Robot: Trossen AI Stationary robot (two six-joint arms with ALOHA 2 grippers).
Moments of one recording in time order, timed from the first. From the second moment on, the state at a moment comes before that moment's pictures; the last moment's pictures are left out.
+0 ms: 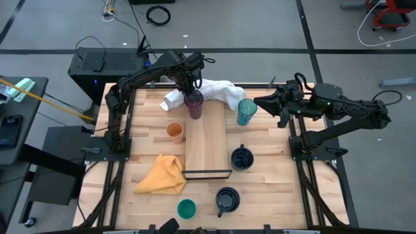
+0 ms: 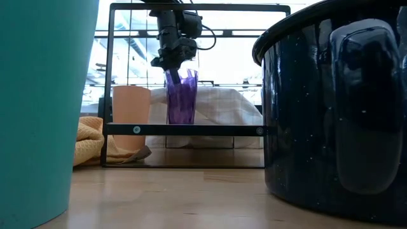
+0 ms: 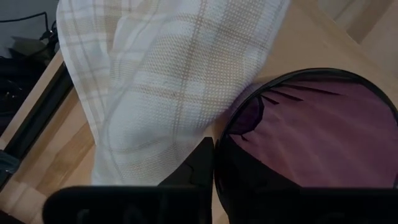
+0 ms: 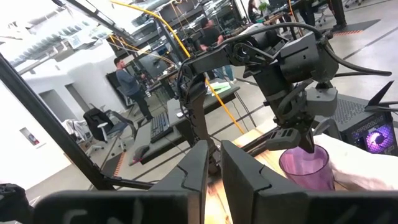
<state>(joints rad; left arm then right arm) 0.55 2.00 2.04 -1.40 0.00 -0.12 0.09 0.84 1.10 -0.26 0.27 0.48</state>
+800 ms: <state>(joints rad) 0.55 2.00 2.04 -1.40 0.01 -0.12 0.09 0.84 1.10 -0.26 0.27 0.48</state>
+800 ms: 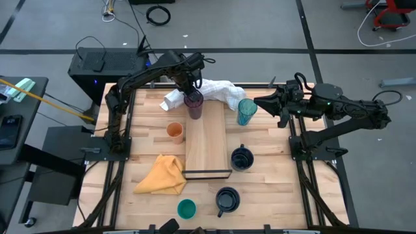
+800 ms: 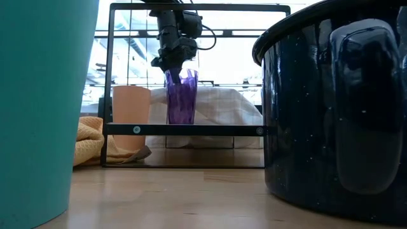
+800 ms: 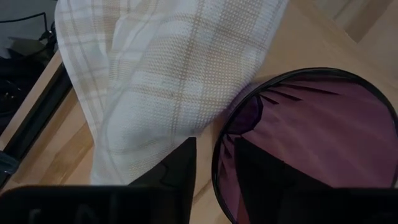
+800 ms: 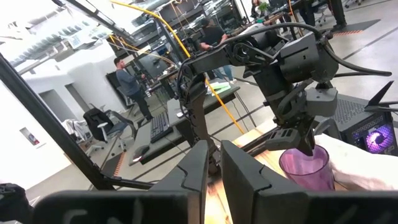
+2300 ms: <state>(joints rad) -0.03 1.41 2.30 -0.93 -0.21 0.04 0.08 0.84 1.10 -0.26 0.25 0.48</state>
